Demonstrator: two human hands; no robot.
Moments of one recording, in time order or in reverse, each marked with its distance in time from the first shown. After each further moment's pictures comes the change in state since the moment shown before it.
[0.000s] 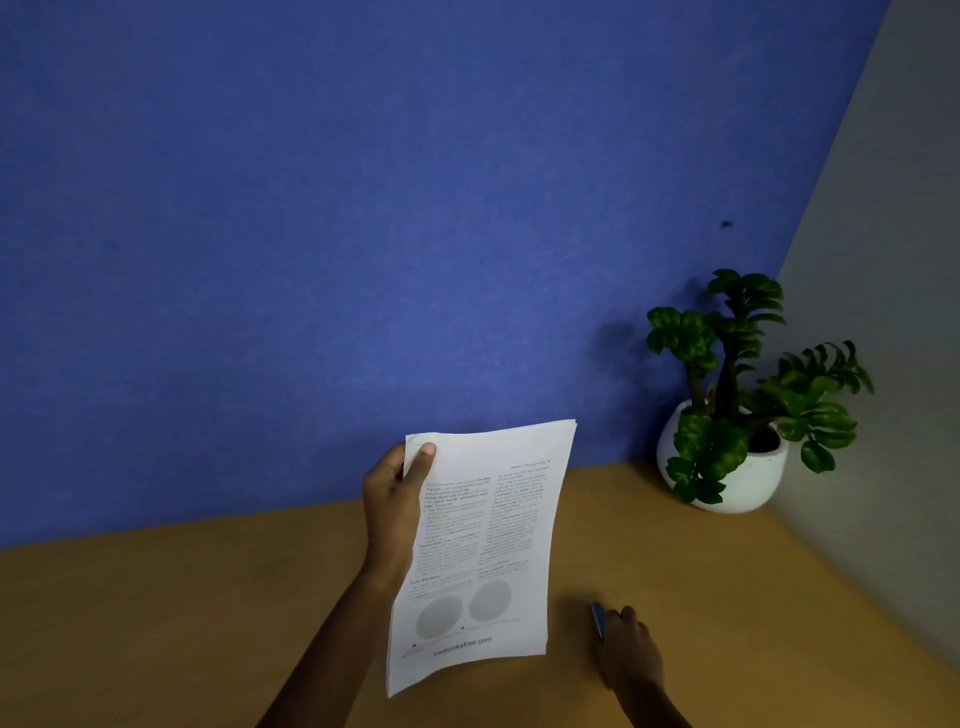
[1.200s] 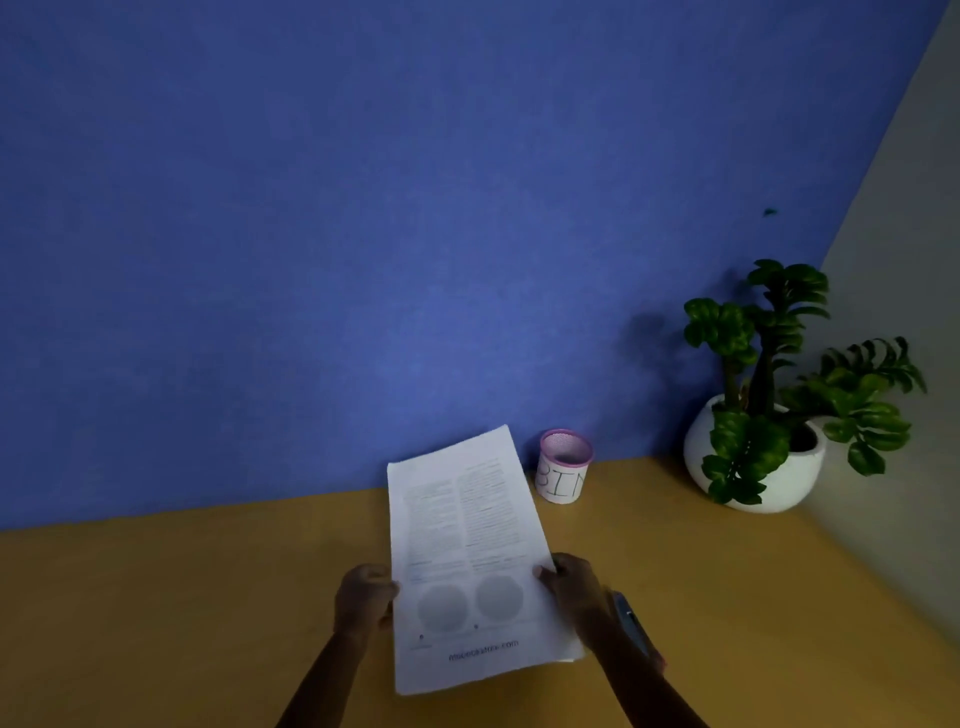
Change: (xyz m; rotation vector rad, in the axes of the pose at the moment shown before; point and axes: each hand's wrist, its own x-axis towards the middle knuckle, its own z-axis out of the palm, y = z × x) left_hand -0.011 -0.105 -0.090 0.466 0.016 -0.699; right_hand 0.020 -0.092 -0.016 0.882 -0.201 -0.011
